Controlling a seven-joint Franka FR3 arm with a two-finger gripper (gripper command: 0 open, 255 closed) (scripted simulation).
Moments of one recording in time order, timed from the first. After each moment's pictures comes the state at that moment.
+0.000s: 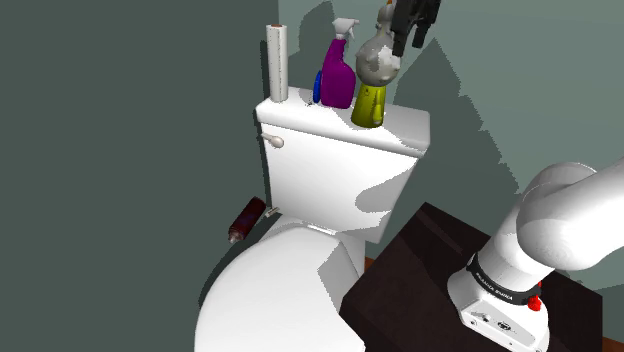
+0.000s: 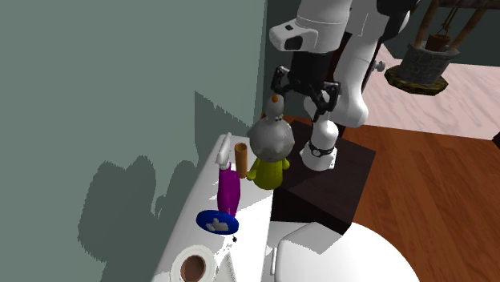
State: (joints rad) arm 0.00 -0.53 -0.02 -1.95 -0.05 1.44 -0.06
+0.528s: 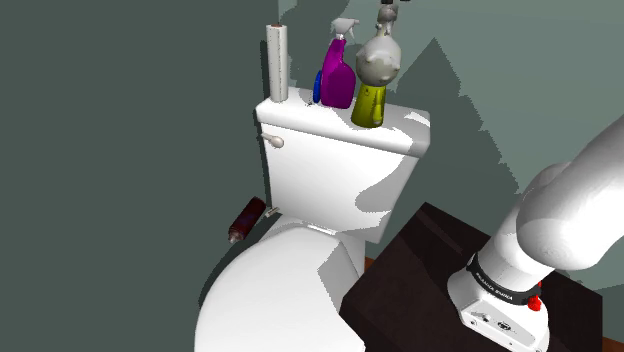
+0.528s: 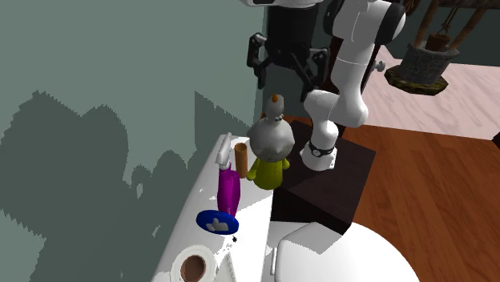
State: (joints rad) arm -0.01 -0.18 -0.06 -1.39 -0.05 1.17 -0.17
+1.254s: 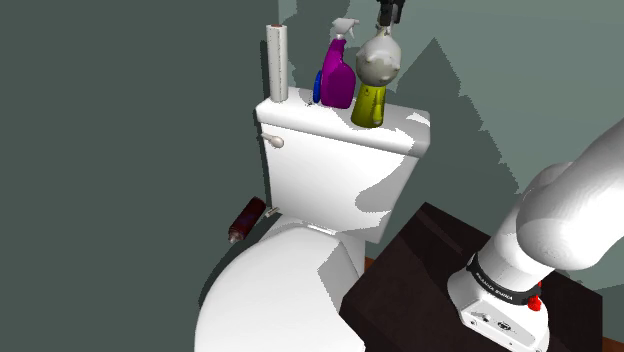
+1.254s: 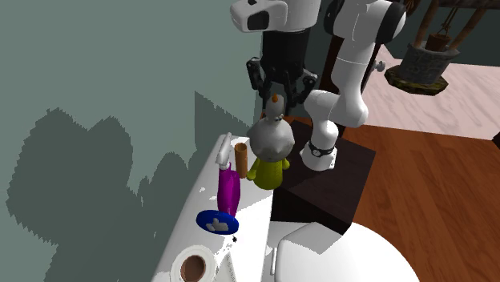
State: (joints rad) arm -0.01 -0.20 -0.06 -1.50 -0.05 1.25 -0.18
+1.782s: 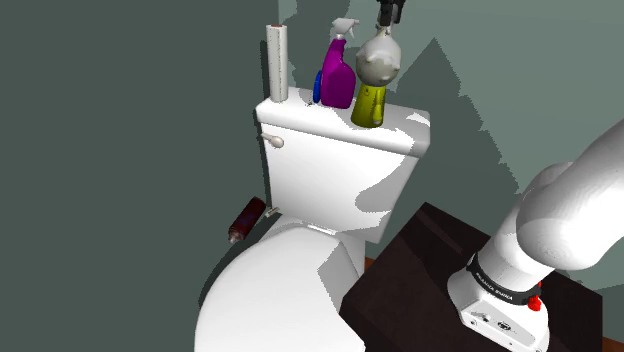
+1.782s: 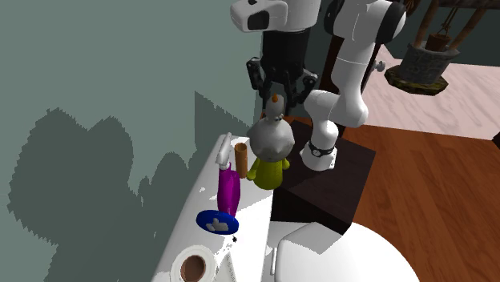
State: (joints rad) arm -0.01 -0.20 -0.06 -1.50 -0.05 1.26 -0.18
